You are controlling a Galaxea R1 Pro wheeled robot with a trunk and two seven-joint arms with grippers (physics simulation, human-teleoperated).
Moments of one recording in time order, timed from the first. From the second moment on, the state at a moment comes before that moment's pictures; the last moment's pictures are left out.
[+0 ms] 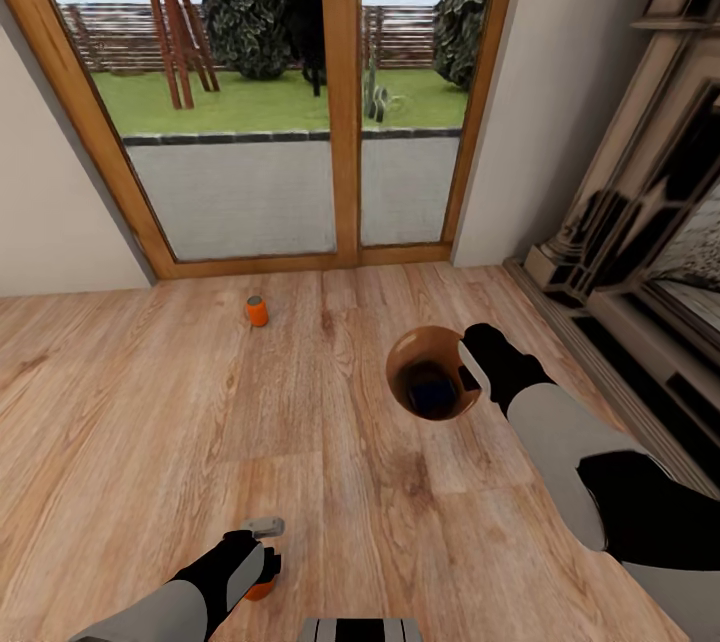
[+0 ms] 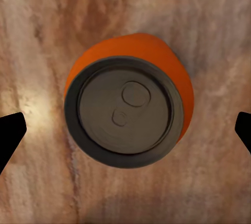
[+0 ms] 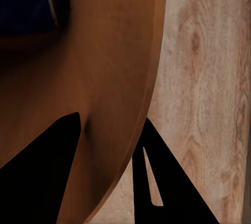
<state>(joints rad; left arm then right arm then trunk) -0.65 -0.08 -0.15 -0.20 0.30 0.37 0.32 -1.15 0.03 0.17 -0.43 0.00 0.99 -0.28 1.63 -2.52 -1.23</state>
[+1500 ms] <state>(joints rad) -0.65 -0.08 -0.15 -0.20 0.30 0.35 0.31 -1.16 0.03 0.17 -0.41 0.00 0.99 -0.28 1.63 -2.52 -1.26</state>
